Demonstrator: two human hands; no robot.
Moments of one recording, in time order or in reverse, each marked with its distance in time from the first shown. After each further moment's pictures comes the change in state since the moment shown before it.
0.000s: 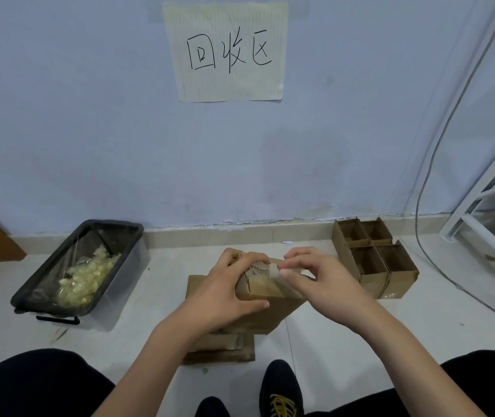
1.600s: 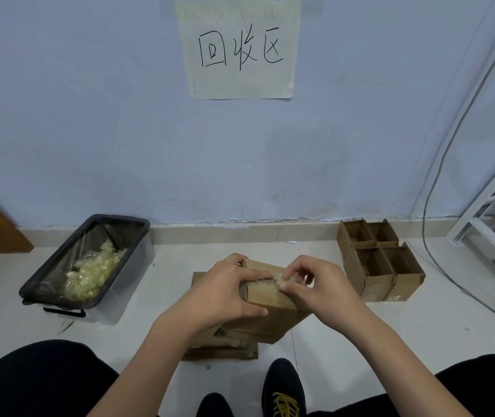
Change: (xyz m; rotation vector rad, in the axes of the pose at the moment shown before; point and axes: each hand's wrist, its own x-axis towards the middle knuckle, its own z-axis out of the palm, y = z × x) left_hand 0.001 -0.007 -0.008 0.212 -0.114 -0.078; right_hand 0.007 0.014 0.019 -0.108 0.068 -0.063
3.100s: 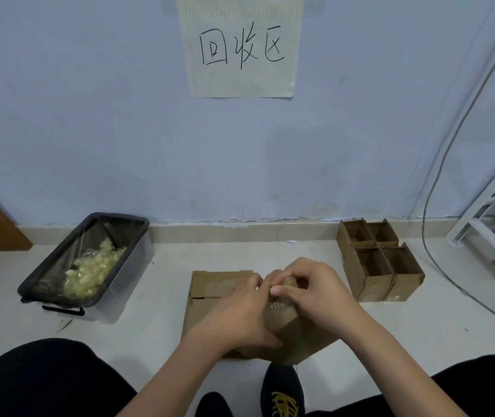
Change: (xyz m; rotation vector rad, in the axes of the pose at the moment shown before) left_hand 0.003 0.015 0.046 0.114 -0.124 0.003; right_hand -0.003 -0.012 0.005 0.026 -0.078 0.013
